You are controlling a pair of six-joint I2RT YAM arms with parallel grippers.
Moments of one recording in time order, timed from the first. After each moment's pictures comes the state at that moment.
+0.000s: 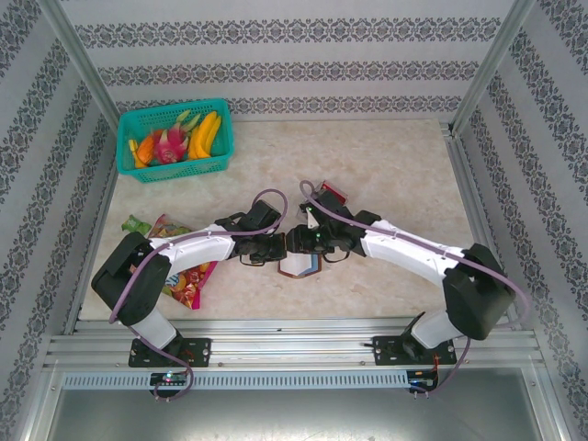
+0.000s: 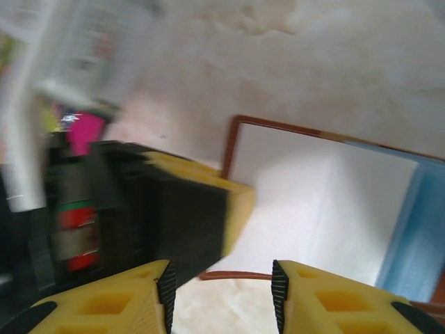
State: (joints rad) left arm -0.68 1.63 0.92 -0.35 0.22 -0.78; right arm 0.74 1.50 0.99 -0.45 -0.27 0.72
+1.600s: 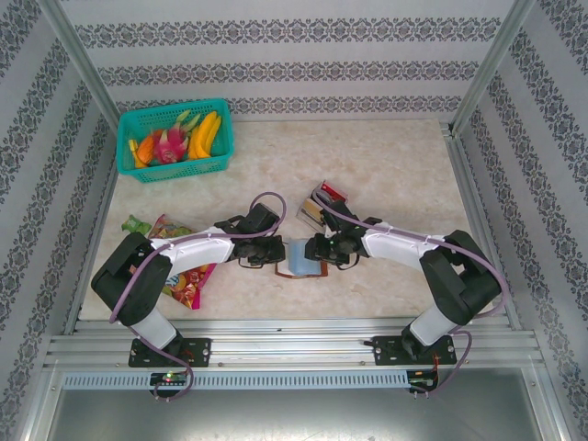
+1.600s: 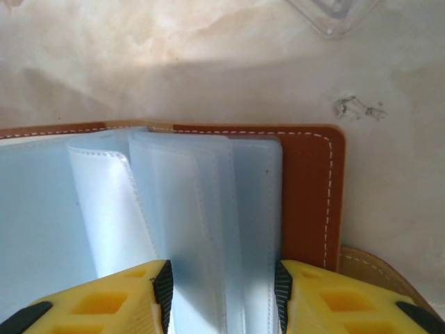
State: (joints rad) left arm -0.68 1.63 0.89 -0.33 0.19 -0.79; right arm 0.62 1.59 0.83 -0.39 -0.27 0.75
